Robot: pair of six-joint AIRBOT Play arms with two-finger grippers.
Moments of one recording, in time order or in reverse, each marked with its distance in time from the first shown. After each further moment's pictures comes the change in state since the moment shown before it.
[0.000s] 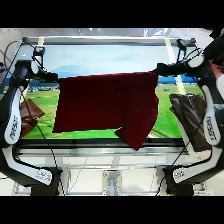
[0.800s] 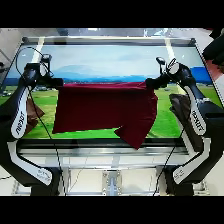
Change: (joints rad) left arm -0.042 -0.072 -0.005 -0.003 -0.135 -0.047; right arm 0.092 -0.148 -0.004 -0.191 0.143 0.043
